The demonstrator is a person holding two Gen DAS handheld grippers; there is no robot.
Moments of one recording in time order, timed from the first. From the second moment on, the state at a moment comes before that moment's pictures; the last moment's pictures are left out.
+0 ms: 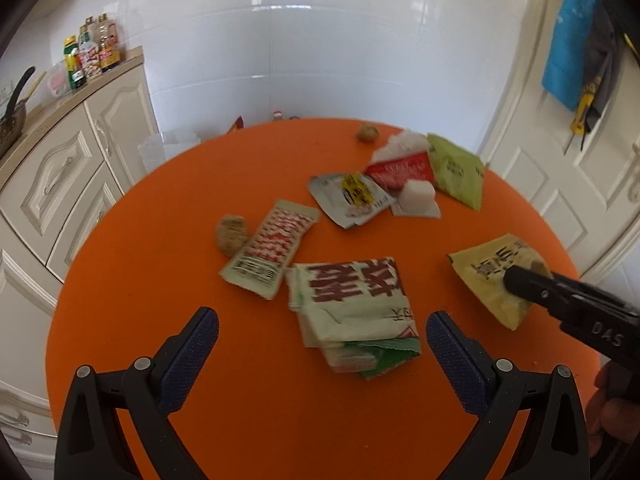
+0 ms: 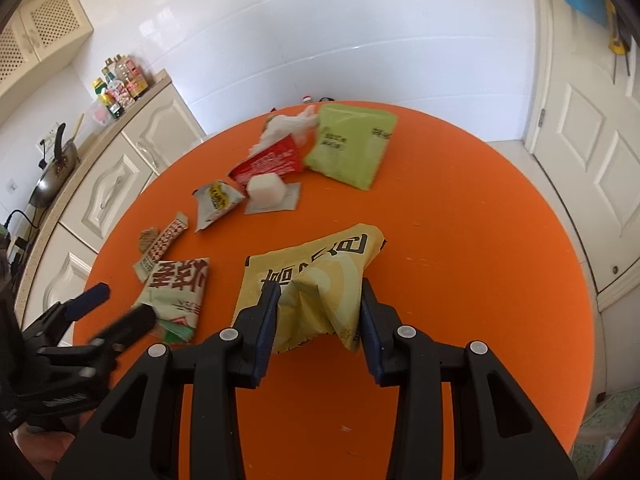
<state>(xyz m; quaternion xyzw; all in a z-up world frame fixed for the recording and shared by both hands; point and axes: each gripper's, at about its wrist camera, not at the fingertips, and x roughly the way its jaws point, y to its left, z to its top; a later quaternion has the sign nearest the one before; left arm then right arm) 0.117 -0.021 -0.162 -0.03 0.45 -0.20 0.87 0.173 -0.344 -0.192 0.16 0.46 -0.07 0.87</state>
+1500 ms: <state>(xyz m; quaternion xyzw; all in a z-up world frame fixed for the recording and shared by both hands) -0.004 -0.158 -0.028 -0.01 0.30 -0.40 0.86 -0.031 -0.445 -0.045 0.16 0.30 -0.20 0.92</state>
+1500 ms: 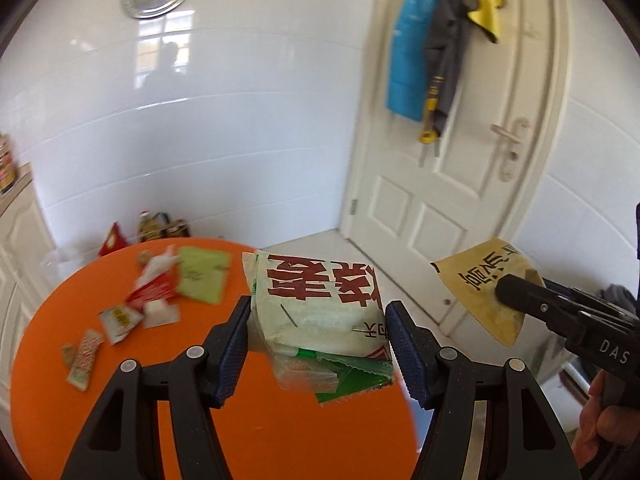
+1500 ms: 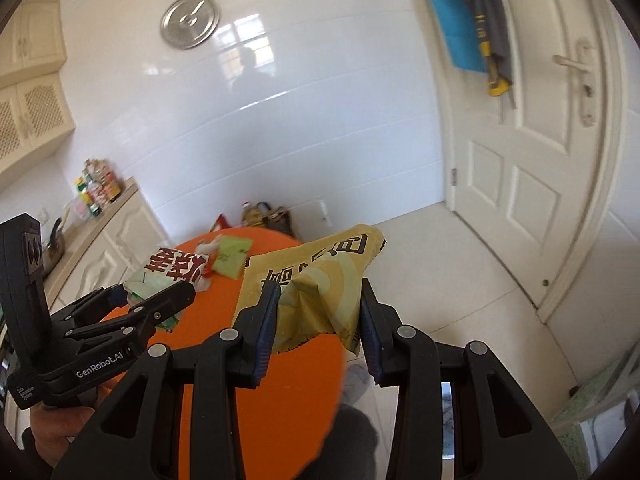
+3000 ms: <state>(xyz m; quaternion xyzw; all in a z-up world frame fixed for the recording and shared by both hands) 0.053 -0.560 -0.143 0.18 0.48 -0.48 0.71 -0.174 -0.655 -0.284 0.38 0.41 -0.37 0.74</state>
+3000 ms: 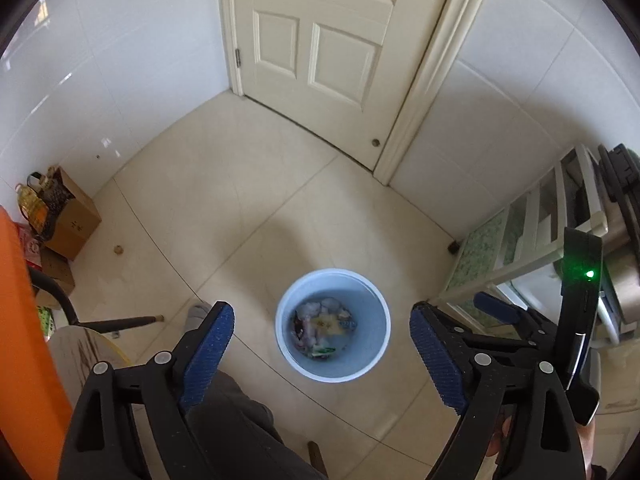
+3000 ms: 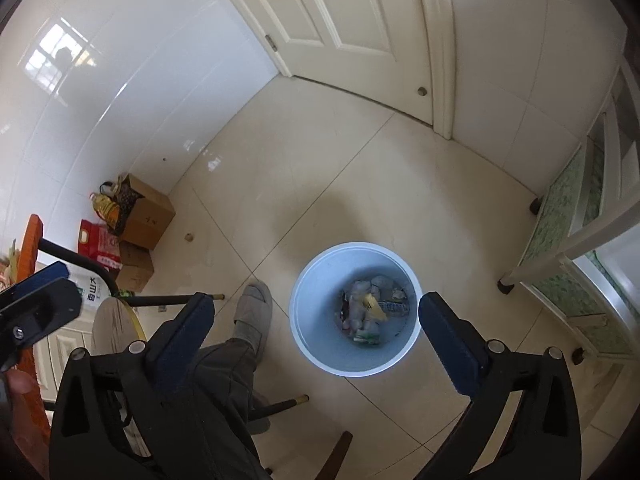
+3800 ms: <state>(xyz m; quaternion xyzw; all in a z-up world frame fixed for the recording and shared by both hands) 0.021 -0.303 -0.026 0.05 0.33 -0.43 0.84 -0.120 -0.552 -0.083 0.25 0.29 -0.36 0.85</state>
